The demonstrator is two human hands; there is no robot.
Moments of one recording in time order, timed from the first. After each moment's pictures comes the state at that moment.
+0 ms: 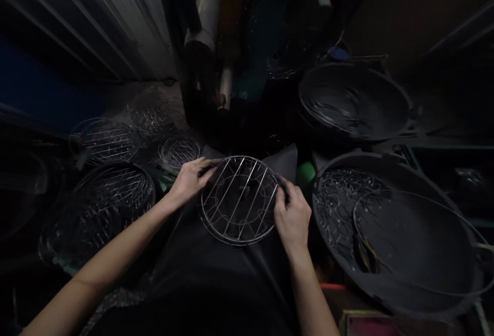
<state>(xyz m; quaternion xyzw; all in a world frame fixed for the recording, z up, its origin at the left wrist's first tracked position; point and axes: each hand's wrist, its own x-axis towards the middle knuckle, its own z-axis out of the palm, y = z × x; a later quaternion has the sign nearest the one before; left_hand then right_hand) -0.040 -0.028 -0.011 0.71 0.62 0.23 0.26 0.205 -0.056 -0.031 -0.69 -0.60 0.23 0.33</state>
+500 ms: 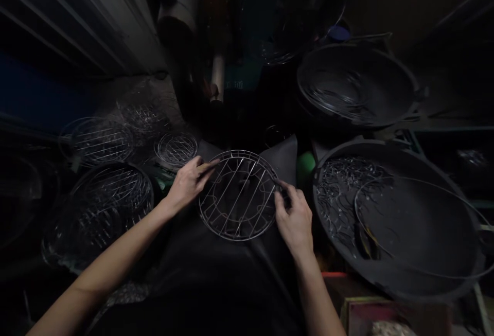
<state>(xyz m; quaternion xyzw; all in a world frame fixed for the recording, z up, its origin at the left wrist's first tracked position) -0.040 -0.038 -0.031 0.77 0.59 0.18 0.14 0.220 -0.074 -0.043 -0.71 -0.58 0.29 0.28</state>
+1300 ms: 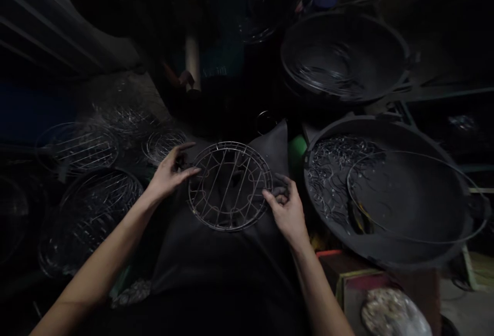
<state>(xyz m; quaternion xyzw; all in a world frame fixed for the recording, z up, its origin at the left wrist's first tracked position) -0.056 -0.021 -0.033 0.69 0.62 0.21 0.31 0.230 -0.088 -0.062 -0.69 -0.38 0.48 0.39</state>
